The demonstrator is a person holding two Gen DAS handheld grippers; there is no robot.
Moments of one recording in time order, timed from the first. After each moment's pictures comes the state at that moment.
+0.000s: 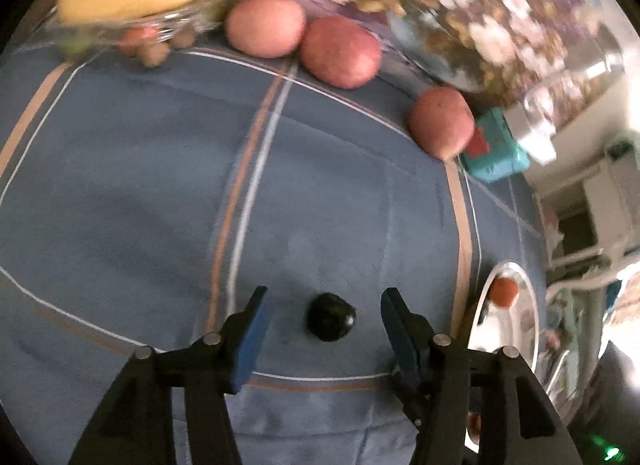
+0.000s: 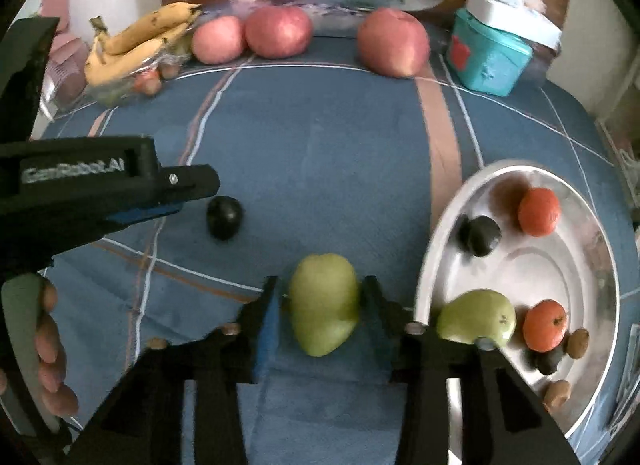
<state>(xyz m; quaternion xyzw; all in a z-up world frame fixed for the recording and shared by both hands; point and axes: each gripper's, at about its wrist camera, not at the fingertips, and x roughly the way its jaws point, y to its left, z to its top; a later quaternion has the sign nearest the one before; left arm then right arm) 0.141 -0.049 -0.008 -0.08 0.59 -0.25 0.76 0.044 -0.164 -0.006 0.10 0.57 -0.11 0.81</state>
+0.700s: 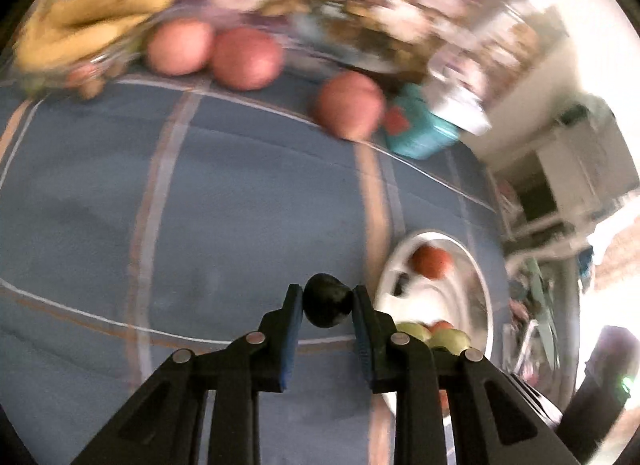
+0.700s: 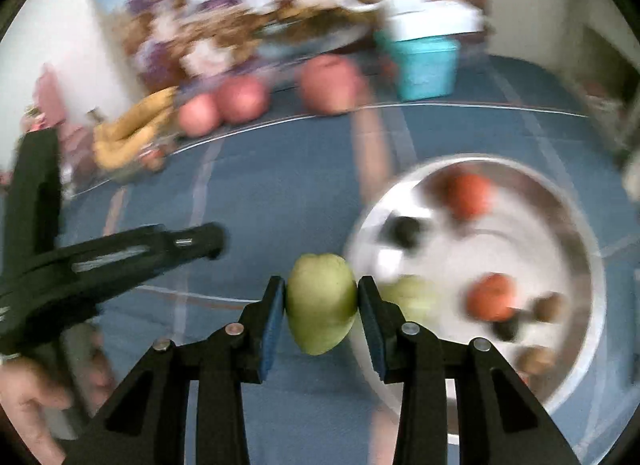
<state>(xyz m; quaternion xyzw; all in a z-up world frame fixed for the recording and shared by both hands) 0.102 -0.104 0.037 -0.07 0.58 -0.33 0.74 -0.007 -0.221 0.049 0.19 0.52 -0.17 0.82</state>
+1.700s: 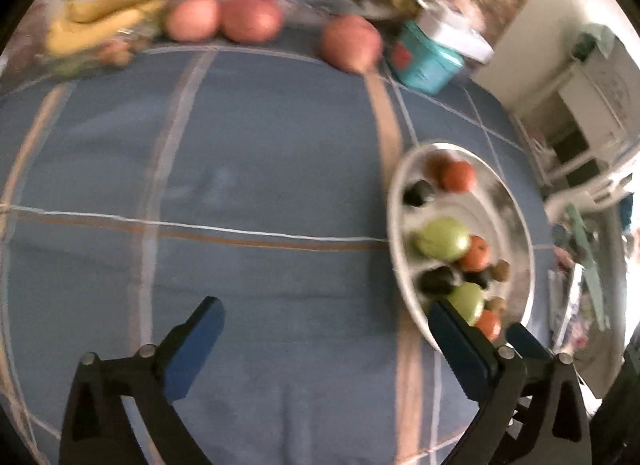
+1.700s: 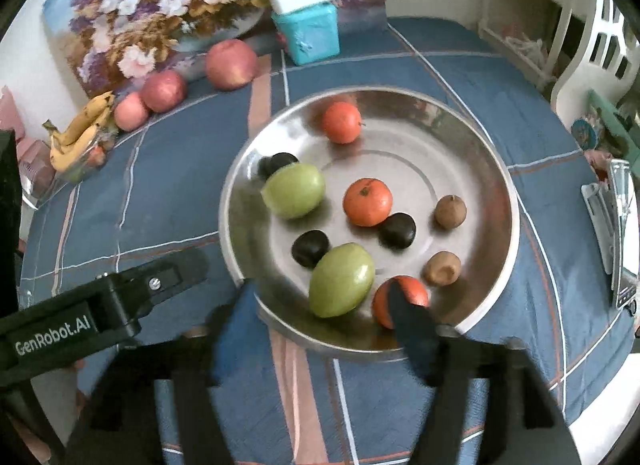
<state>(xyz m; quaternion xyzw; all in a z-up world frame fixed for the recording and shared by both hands) 0.022 -0.094 0.024 0.01 0.58 -0.25 0.77 -0.085 -0.228 0.039 0.20 0.52 -0.22 0.80</state>
